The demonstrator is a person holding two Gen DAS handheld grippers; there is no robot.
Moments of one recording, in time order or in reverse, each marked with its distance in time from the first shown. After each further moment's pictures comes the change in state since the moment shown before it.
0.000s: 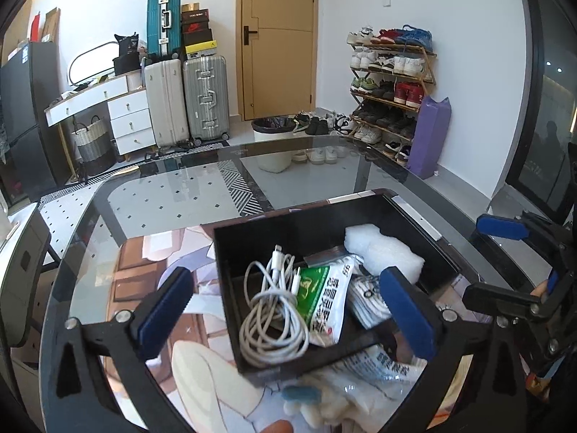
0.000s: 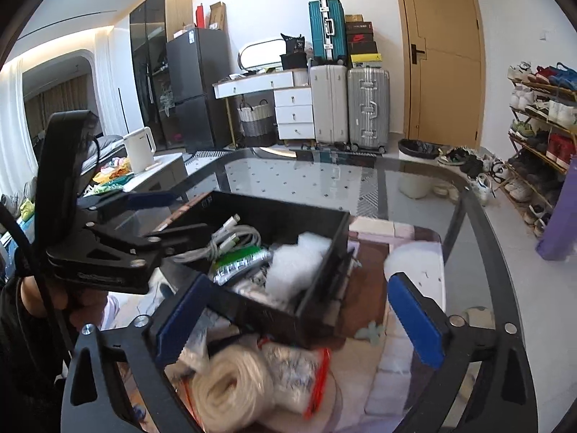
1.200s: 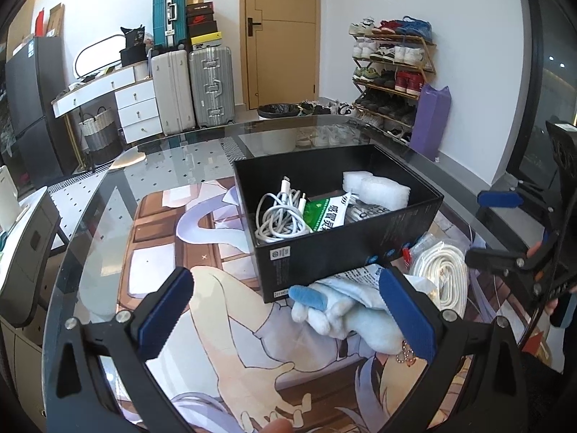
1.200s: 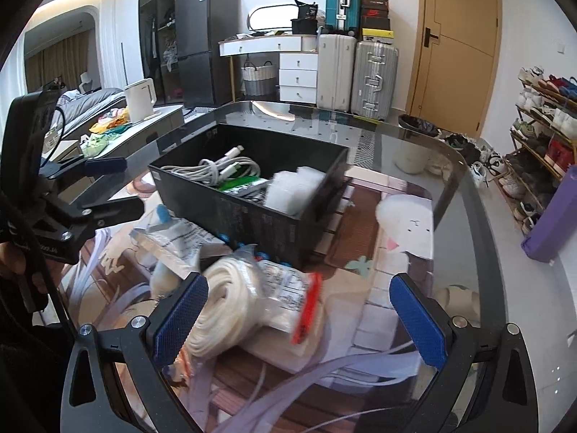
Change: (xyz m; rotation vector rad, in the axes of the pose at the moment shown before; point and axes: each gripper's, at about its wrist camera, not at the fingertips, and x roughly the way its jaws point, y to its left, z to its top) left arm -0.038 0.000 -0.054 0.010 0.041 0.011; right arm -0.014 0.004 -0.038 -0.102 0.145 -0.051
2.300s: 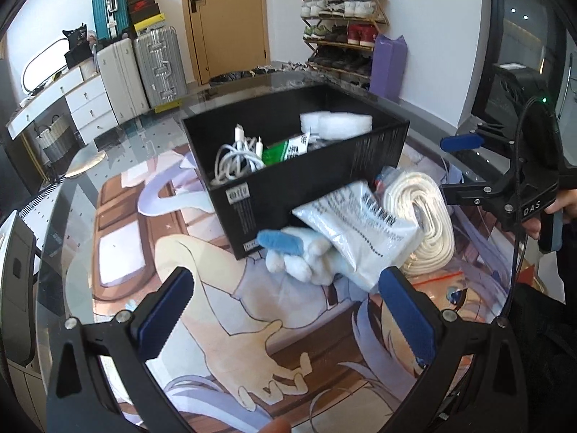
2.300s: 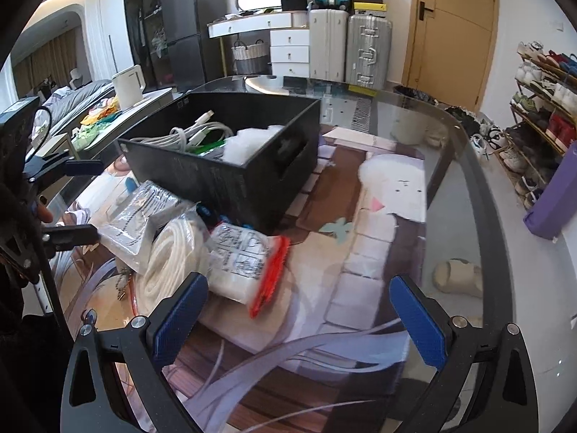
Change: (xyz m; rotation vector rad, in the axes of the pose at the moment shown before) left arm 0.010 -0.009 -0.019 0.164 0.157 -0.131; right arm 0.028 -0.019 -0.016 0.027 0.098 0.029
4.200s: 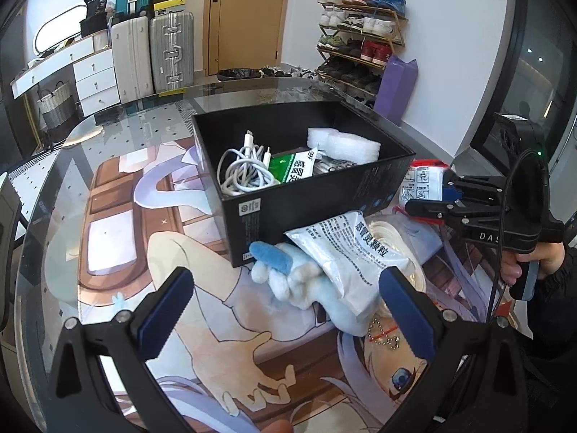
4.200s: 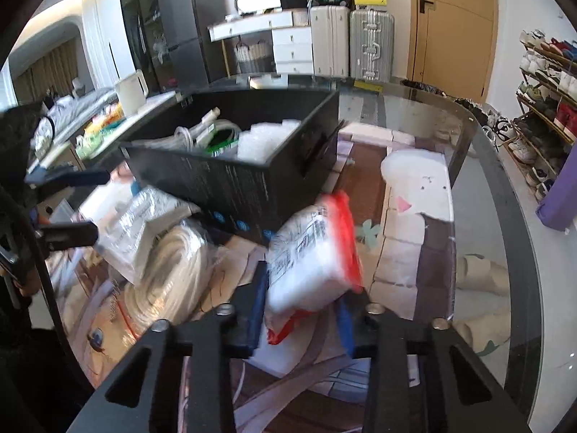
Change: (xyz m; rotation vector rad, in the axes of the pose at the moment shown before) left arm -0.004 0.018 0.009 -0.148 -0.030 -0.064; right arm 0.016 0.009 0.002 0.058 -0.033 0.029
